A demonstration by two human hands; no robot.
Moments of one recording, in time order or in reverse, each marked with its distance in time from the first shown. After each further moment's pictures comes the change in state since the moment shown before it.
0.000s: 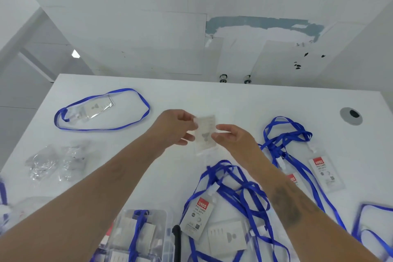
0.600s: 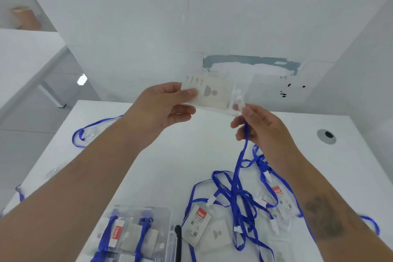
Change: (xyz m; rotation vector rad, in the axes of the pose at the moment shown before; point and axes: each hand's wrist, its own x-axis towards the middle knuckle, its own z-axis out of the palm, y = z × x) left_hand -0.108 0.093 -0.047 -0.442 -0.078 0.323; right_hand -0.099 -0.108 -0.056 0.222 0.040 -0.370
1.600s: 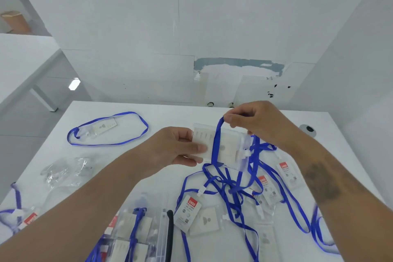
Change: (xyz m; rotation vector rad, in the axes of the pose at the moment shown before) left_hand -0.047 -0.056 0.023 0.228 -0.250 -0.245; right_hand -0.019 -0.039 -0.024 -0.595 -0.111 0.021
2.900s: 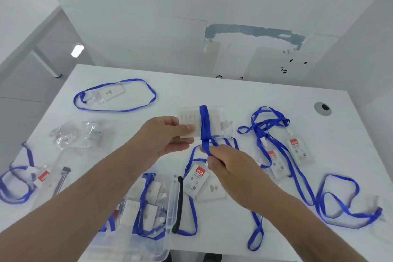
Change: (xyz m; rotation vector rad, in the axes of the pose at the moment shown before) left_hand -0.018 -0.054 -0.014 -0.274 0.321 -0.137; right_hand -0.084 0.021 0.124 -0.262 -0.224 0.025
